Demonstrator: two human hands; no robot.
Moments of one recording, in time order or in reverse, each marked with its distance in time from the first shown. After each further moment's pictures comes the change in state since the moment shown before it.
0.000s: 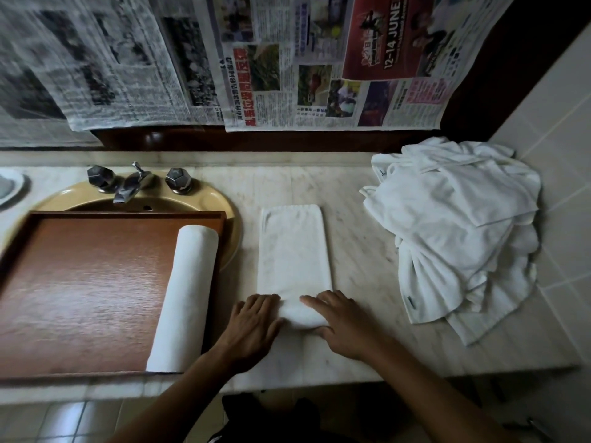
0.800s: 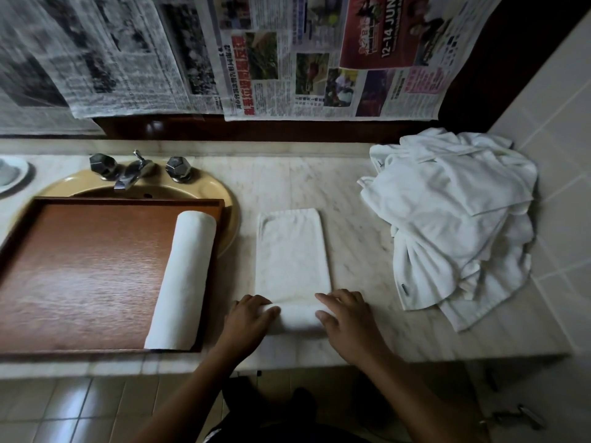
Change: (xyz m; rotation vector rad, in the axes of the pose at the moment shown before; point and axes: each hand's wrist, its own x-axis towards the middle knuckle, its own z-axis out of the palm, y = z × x) left_hand -0.018 0.025 0.005 -0.442 0.027 -0.459; right_hand -0.041 -0.012 0.013 0.118 0.278 0.210
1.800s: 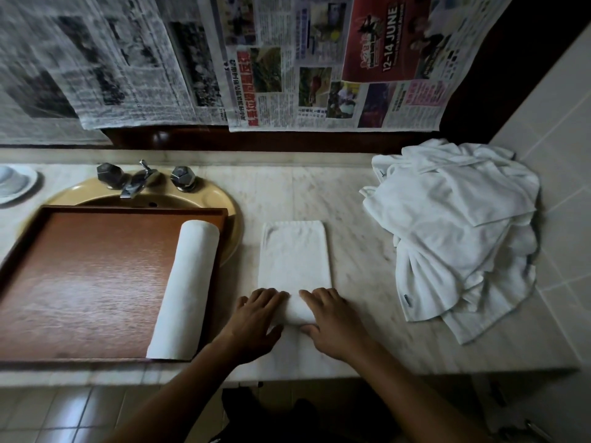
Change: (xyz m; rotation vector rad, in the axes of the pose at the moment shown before) left_hand 0.018 0.003 -0.010 0.526 -0.057 0.488; right_hand 0.036 -0.022 0.000 -0.223 -0.237 -0.165
